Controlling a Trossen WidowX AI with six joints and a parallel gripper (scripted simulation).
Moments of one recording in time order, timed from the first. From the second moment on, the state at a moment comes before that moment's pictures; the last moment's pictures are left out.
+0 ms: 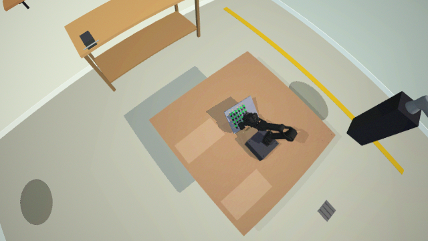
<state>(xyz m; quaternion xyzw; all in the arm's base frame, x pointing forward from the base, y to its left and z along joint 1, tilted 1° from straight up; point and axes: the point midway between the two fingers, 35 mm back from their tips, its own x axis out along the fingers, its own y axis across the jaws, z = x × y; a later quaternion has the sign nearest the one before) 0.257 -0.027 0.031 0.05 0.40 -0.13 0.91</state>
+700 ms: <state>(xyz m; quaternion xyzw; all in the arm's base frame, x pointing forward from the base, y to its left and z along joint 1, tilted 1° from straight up) 0.259 -0.028 0.029 0.05 0.40 -0.13 0.91</state>
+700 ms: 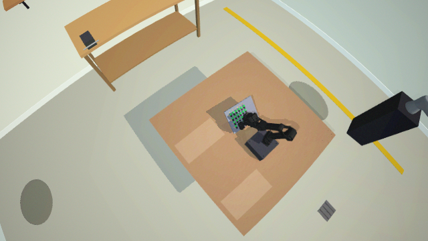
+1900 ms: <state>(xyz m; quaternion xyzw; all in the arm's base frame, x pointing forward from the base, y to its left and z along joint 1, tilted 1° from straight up) 0.211 -0.028 0.072 0.05 0.41 -0.13 0.90</state>
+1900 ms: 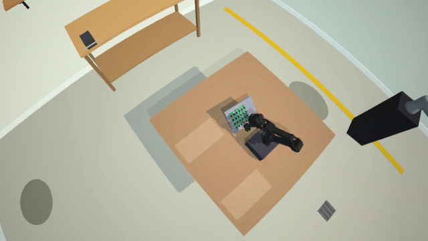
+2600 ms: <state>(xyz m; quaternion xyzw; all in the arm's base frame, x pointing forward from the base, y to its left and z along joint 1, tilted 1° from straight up) 0.224 -0.047 0.034 0.06 0.42 -0.13 0.90</state>
